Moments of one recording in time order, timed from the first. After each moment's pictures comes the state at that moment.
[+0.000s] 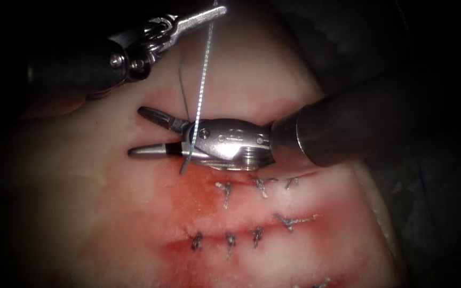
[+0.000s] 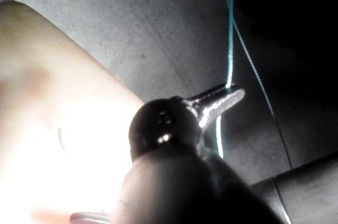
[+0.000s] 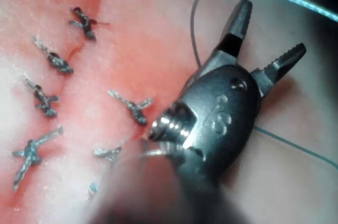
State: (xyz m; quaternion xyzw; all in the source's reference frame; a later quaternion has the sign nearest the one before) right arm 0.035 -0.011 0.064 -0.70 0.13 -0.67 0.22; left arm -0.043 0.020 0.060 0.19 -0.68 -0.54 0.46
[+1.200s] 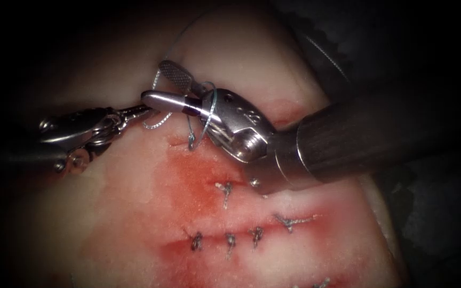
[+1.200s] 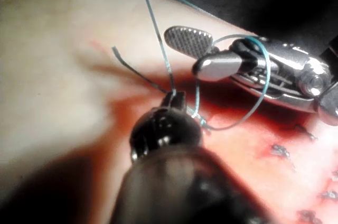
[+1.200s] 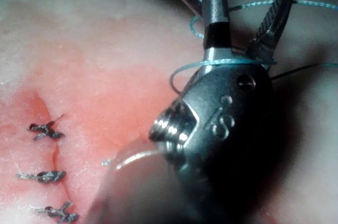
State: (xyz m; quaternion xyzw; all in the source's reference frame) right arm 0.032 -0.006 0.064 -0.68 0.07 -0.56 0.46; left arm -0.037 0.009 0.064 0.10 -0.42 -0.61 0.67
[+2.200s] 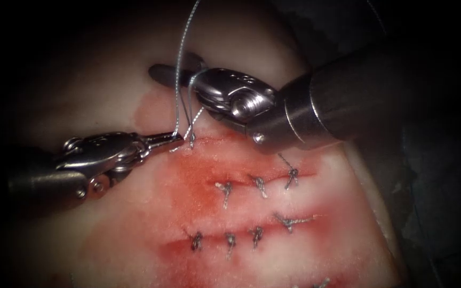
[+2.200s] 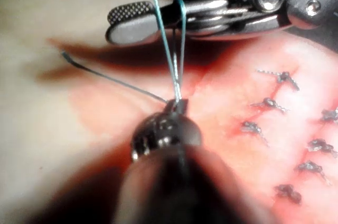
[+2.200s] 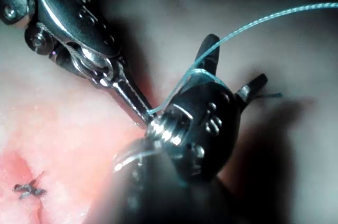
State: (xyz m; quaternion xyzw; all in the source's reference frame) right arm 0.033 -0.004 0.062 -0.40 0.12 -0.67 0.61; left arm -0.040 0.006 0.065 0.14 -0.43 -0.54 0.71
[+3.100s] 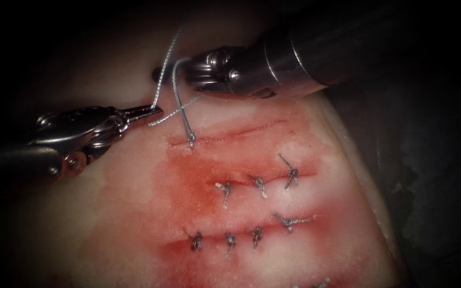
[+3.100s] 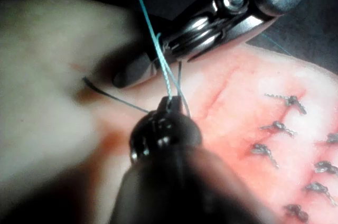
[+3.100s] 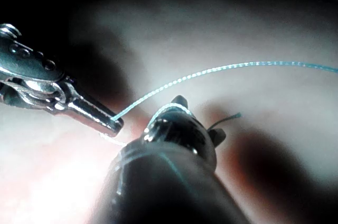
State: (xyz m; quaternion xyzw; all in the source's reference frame) right arm 0.035 -0.002 0.063 -0.15 0.16 -0.68 0.70; left arm -0.038 0.010 0.061 0.08 -0.44 -0.56 0.70
